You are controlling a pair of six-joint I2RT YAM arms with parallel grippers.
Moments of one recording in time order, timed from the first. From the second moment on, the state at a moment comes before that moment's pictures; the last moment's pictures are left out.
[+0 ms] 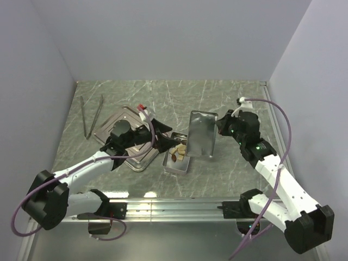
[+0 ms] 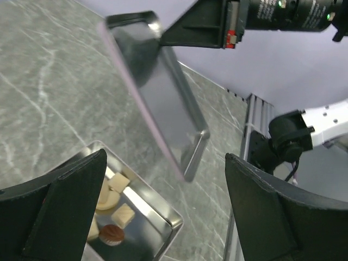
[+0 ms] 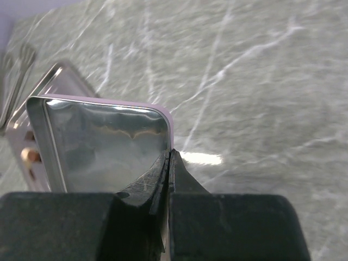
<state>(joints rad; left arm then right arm) -0.57 1.16 0.60 0.61 0.63 -0.40 0.31 0.93 0.77 -0.20 0.03 0.43</state>
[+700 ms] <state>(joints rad) -0.72 1.32 0.67 0.58 0.45 -0.34 0.53 0.97 0.77 -0.14 0.02 0.43</state>
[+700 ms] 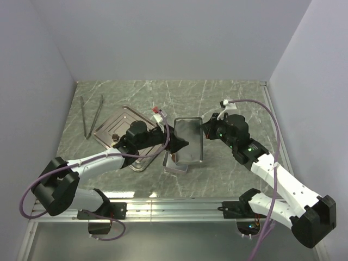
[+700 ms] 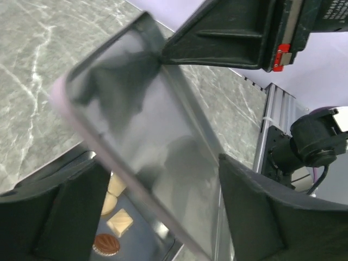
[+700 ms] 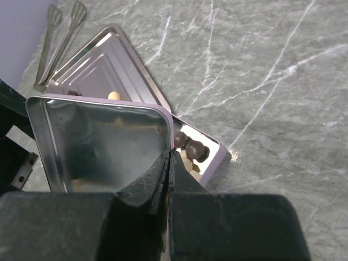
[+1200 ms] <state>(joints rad) -0.79 1.44 0.77 0.54 0.37 -0.36 0.57 0.96 0.77 -0.12 0.12 0.42</state>
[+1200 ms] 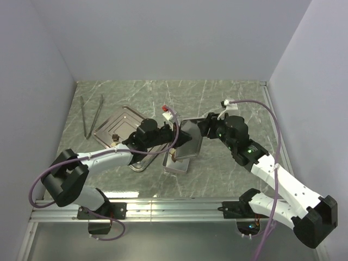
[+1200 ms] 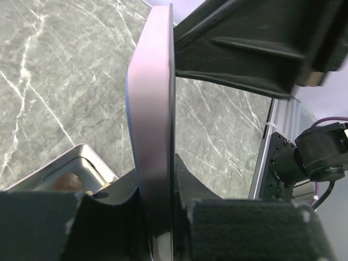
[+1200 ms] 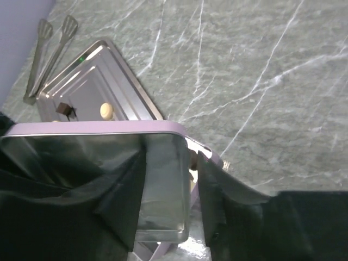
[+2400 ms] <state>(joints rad) -0.84 1.21 0.81 0.41 -0.20 -0.70 1.26 1.30 0.94 0.10 0.96 0.14</state>
